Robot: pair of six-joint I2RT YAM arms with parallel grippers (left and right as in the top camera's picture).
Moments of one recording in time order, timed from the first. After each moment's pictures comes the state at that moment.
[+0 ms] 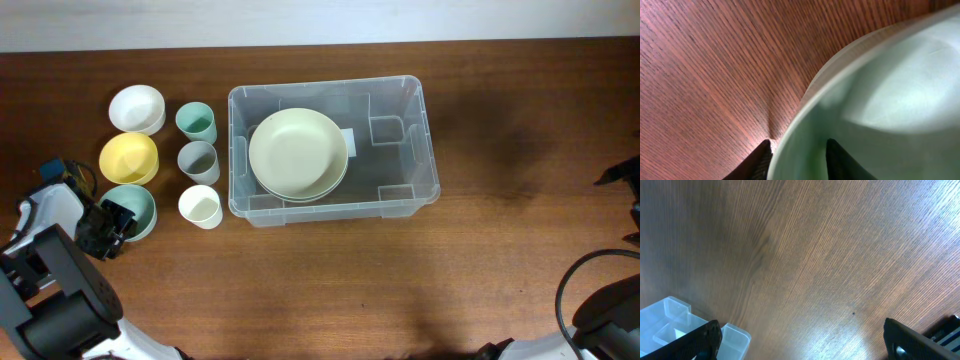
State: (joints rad) left arm 0.54 1.89 1.17 -0.85 0.00 -0.55; right arm -0.82 1.76 1.70 -1.42 -0.24 0.37
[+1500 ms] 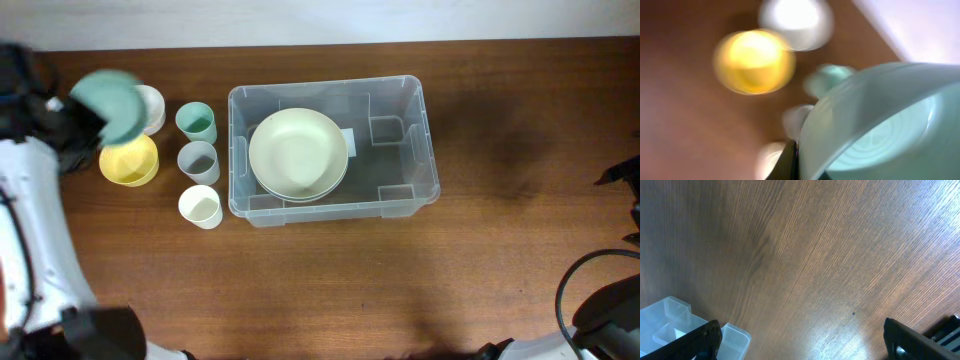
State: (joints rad) left arm 0.29 1.69 1.88 -1.22 0.09 -0.54; right arm -0.82 1.76 1.70 -1.42 -0.24 0.37
